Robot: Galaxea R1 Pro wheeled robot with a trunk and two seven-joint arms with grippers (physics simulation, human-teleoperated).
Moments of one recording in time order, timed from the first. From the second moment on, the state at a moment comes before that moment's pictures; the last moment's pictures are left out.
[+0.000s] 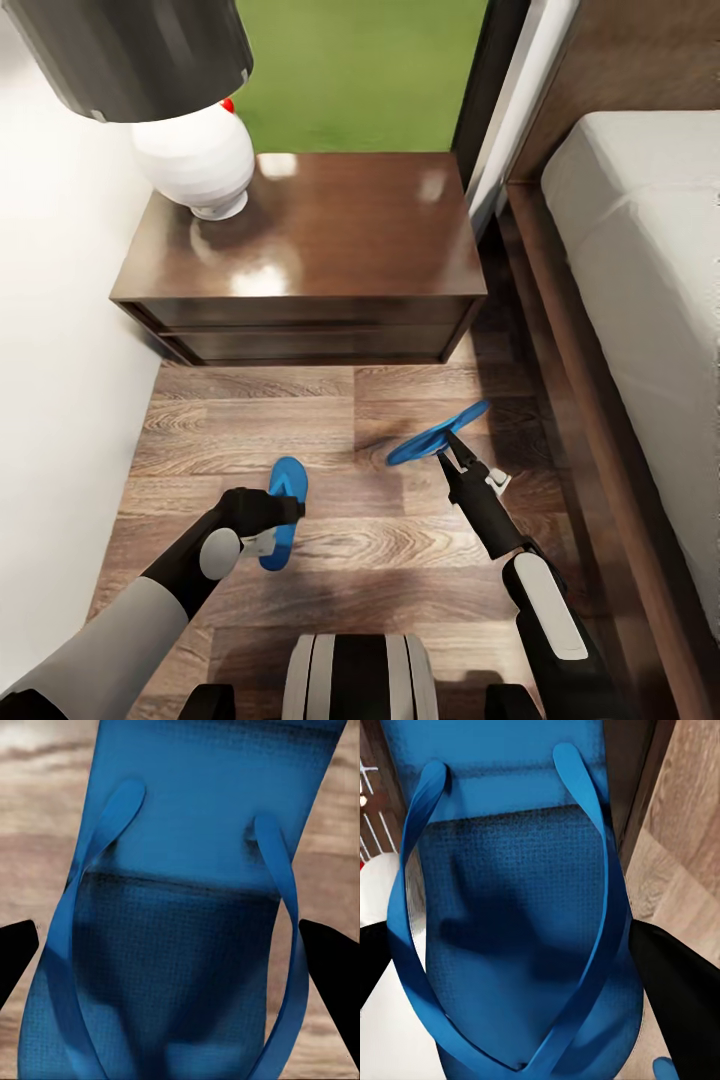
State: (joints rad) left arm -0.75 0.07 -0.51 -0.95 -2.27 -0.77 -0.58; right arm -0.38 0.08 -0.09 -1.22 -1.25 0.38 0.50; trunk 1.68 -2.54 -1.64
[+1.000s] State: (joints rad) left arm -0.74 0.07 -0.49 -0.91 -2.03 -0.76 -0.58; right arm -0.38 0.08 -0.09 -1.22 -1.25 0.38 0.50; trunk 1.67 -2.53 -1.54
